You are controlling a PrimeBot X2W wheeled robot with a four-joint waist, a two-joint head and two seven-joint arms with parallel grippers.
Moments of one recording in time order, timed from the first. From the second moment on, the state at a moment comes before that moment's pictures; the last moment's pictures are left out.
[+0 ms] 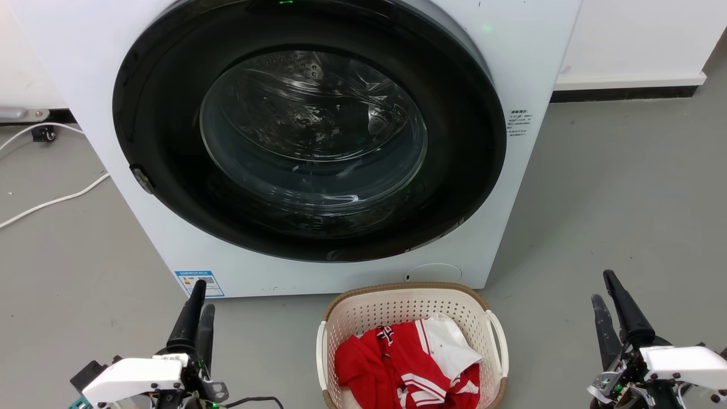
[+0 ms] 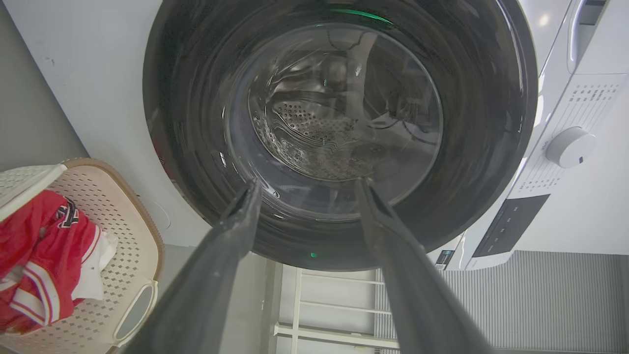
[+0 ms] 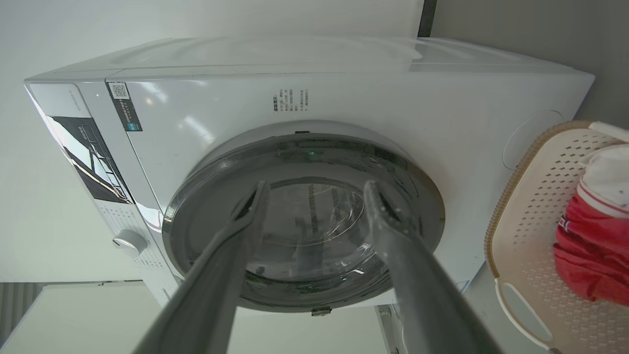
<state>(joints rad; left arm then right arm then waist) -0.07 0.04 0.10 0.27 -1.59 -0.13 0.09 -0.06 -0.05 -0.11 0.28 1.58 0.13 0.09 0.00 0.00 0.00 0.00</state>
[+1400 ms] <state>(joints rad) -0.04 0.04 0.01 0.13 -0.78 -0.03 -0.08 -0.01 -0.05 -0.03 0.09 0.65 0.13 -0.08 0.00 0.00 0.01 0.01</state>
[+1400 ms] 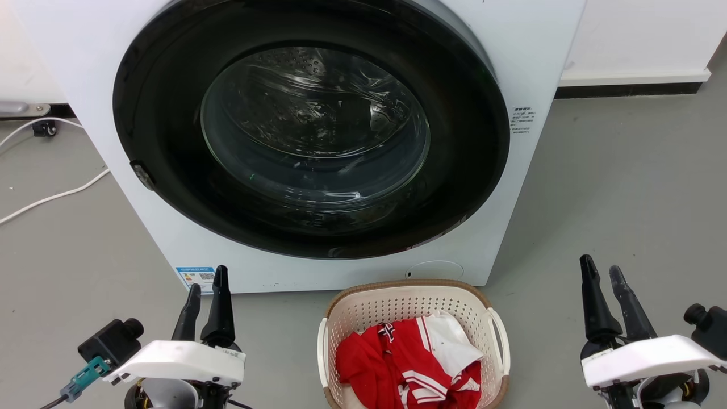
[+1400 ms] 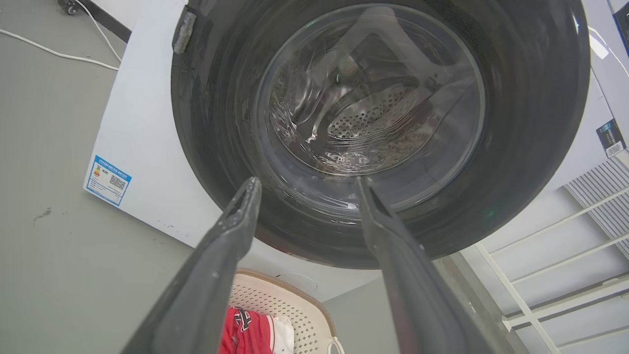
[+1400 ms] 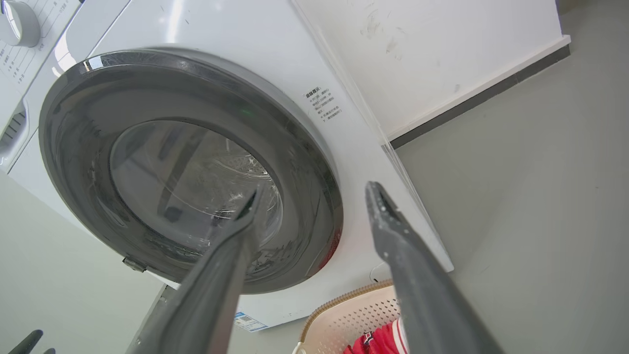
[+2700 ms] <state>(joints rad) -0.01 0.05 -0.05 0.12 -0.35 -0.01 -0.19 0.05 -0.05 -0.01 0.01 0.26 0.13 -0.19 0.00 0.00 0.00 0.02</state>
